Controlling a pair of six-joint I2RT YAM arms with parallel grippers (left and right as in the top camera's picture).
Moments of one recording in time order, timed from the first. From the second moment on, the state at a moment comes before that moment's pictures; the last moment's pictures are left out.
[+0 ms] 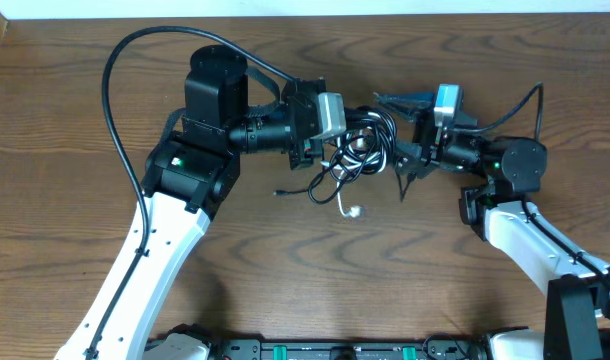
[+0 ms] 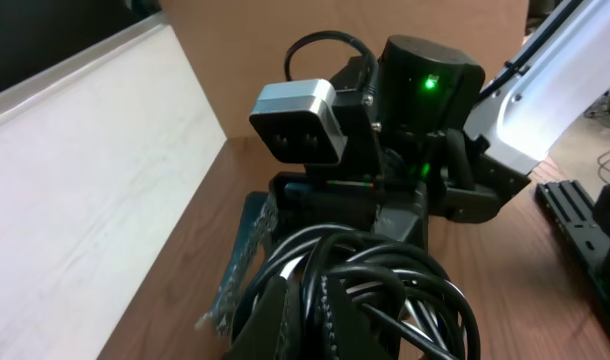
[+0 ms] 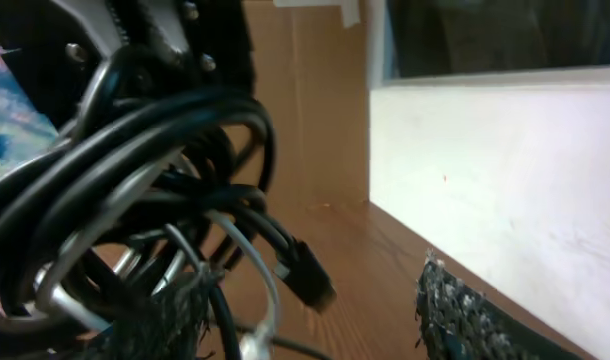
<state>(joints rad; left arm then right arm) -0.37 1.35 1.32 -0.32 1.01 0.56 0.18 1.52 0.68 1.30 -1.09 0.45</state>
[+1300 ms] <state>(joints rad) -0.37 1.35 1.32 -0.34 0.96 0.56 0.23 1.52 0.68 1.42 -1.11 0.49</state>
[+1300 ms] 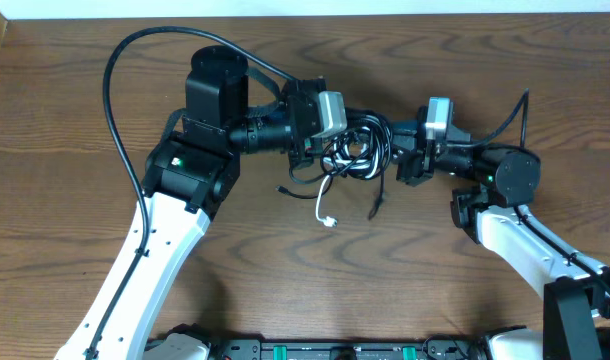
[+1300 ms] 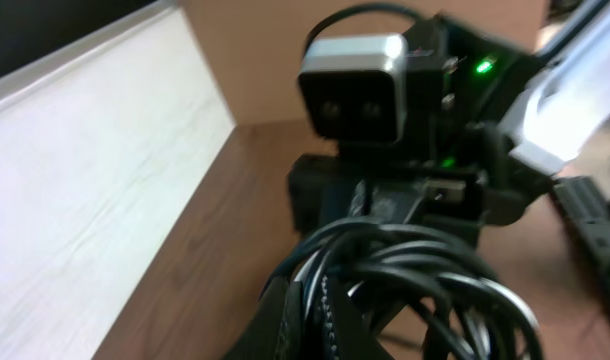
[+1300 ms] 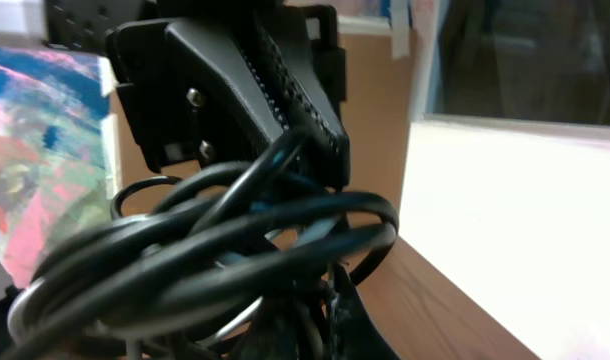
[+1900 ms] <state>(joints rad) -0.38 1.35 1.32 -0.39 0.62 0.51 0.09 1.52 0.68 1.29 -1.11 0.49</state>
